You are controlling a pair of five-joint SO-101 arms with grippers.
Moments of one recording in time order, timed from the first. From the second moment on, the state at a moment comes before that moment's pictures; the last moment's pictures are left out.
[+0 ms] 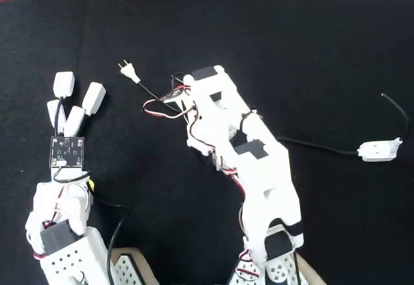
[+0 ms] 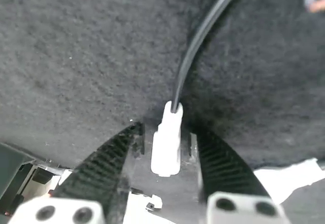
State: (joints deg) left arm -33.2 -104.2 95.0 66.9 -28.7; right arm -21.7 42.9 -15.3 99.4 24.6
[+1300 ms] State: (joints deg) left arm -33.2 -104.2 95.0 66.9 -28.7; right arm -21.9 38.6 -11.5 96.7 25.9
